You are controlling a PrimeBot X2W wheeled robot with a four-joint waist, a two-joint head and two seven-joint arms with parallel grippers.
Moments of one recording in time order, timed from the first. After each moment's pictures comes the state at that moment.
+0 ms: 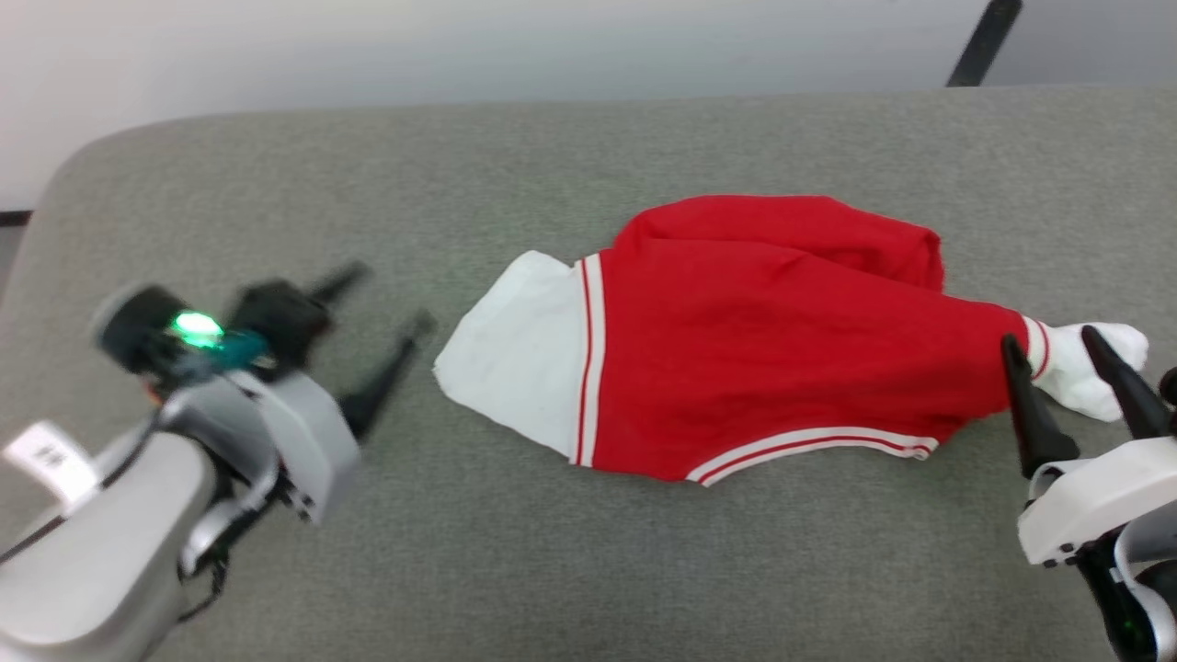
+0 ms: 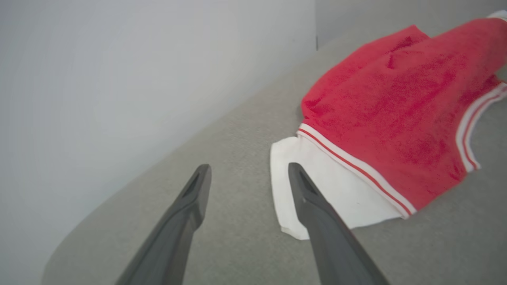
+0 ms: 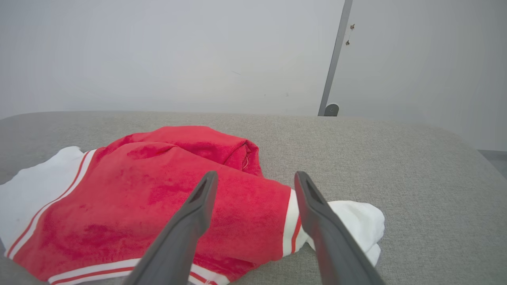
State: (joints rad) left arm -0.61 0.71 -0.61 0.16 -0.52 -0.13 0.03; right arm -0.17 -0.17 -0.09 -0.11 0.22 0.13 0.25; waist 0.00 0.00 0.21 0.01
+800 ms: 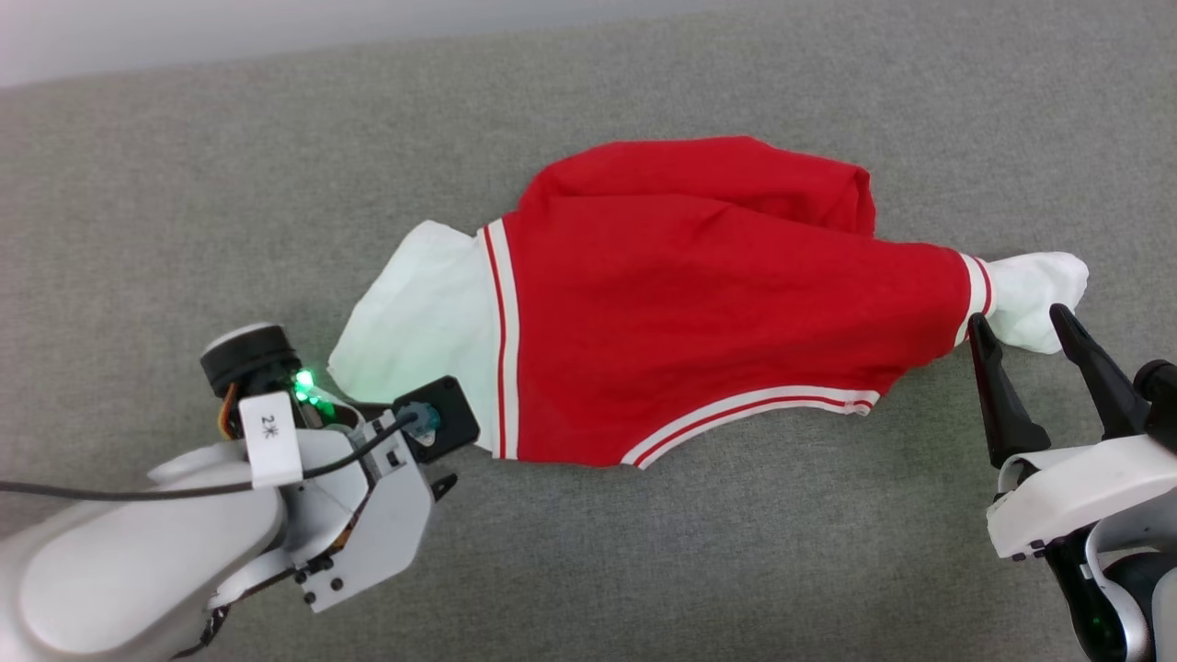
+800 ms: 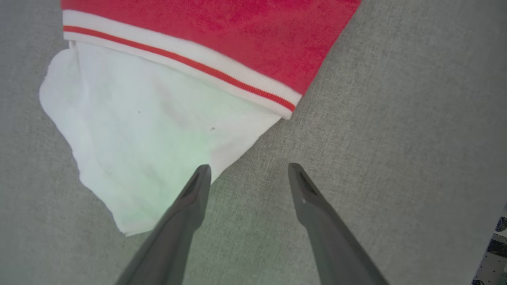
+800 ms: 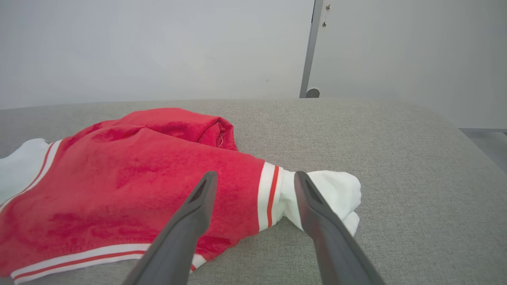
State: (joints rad) left arm -0.98 0.89 -1.28 -0.05 -0.68 -0.13 0.51; right arm -0.17 -0.11 -0.05 -0.16 0.20 0.13 0.21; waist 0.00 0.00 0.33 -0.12
